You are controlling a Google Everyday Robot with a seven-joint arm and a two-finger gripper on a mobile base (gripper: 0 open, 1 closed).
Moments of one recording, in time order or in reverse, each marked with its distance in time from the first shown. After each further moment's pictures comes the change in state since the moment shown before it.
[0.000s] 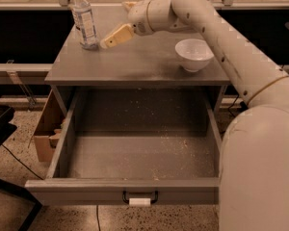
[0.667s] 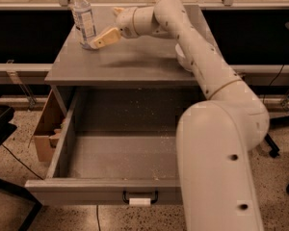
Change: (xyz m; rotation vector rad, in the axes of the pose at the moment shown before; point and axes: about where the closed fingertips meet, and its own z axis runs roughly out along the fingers) arm 0.025 -0.027 0.072 -0.014 -0.060 0.028
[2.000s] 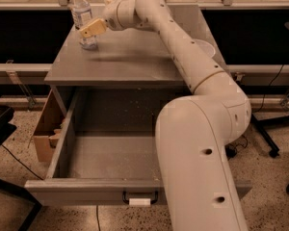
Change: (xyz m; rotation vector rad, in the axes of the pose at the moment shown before) arm -0.025 -0.024 0.045 0.117 0.023 0.037
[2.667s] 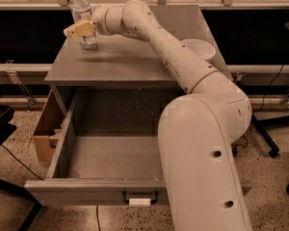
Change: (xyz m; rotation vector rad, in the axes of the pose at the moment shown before) arm -0.008 0.016 0.028 0.065 -0.060 0.117
